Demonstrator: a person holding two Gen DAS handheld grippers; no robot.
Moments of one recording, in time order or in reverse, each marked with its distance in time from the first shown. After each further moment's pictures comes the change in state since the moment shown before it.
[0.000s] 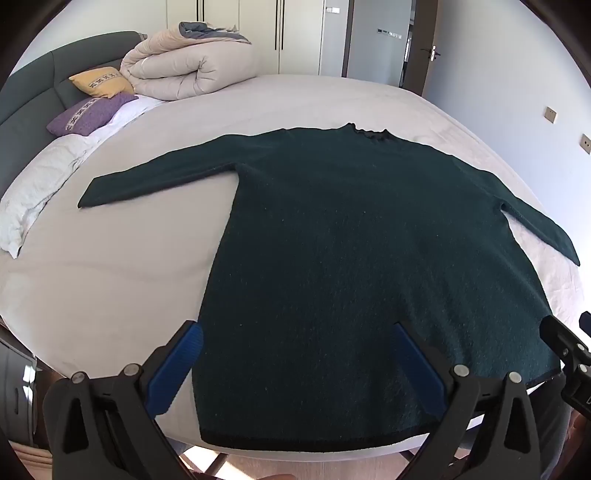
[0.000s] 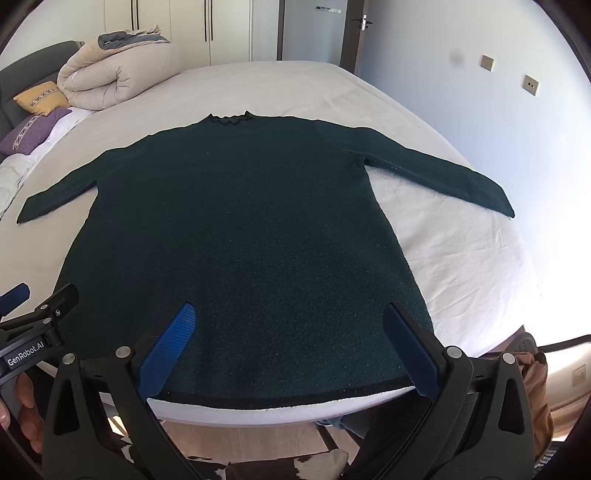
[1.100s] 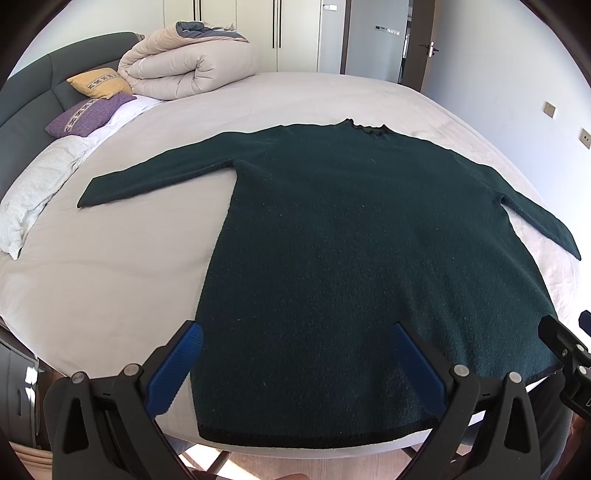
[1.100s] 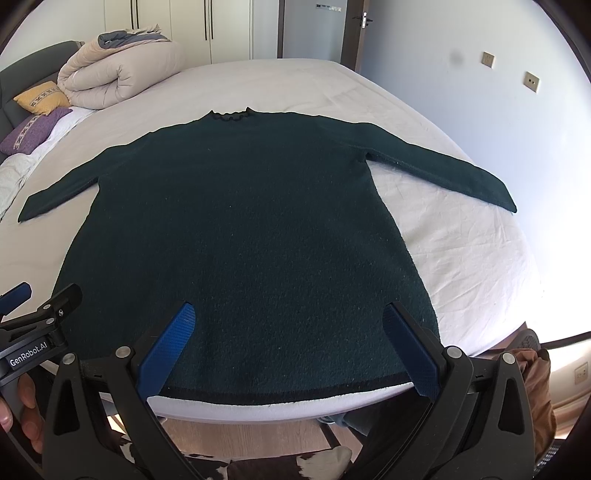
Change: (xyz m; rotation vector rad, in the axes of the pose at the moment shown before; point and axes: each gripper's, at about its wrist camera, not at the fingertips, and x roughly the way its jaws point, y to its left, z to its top) left arm 0.005 0.001 -0.011 0.001 0.005 -0.004; right arm 0.001 0.003 -0.004 0.002 0.002 0.000
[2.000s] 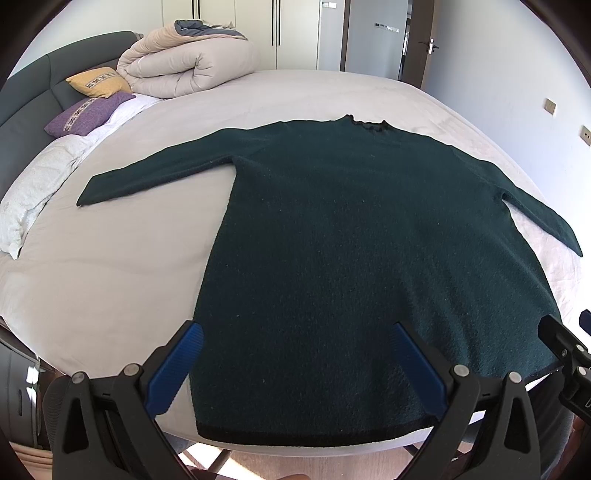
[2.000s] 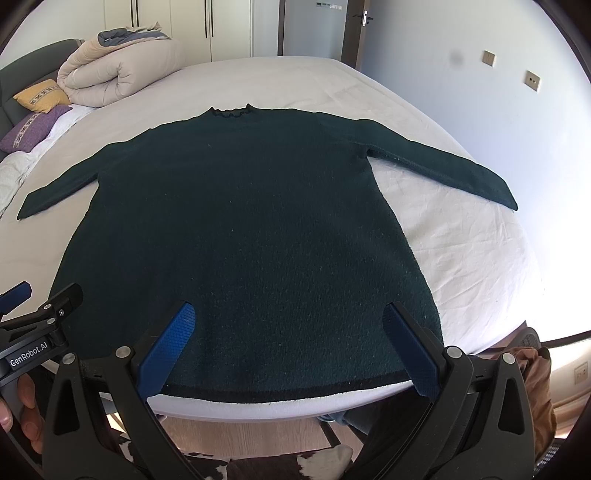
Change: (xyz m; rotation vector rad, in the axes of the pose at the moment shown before) left arm 0.002 0.001 -0.008 0.007 0.005 0.004; right arm 0.002 0.001 -0.003 -0.002 0.009 0.001
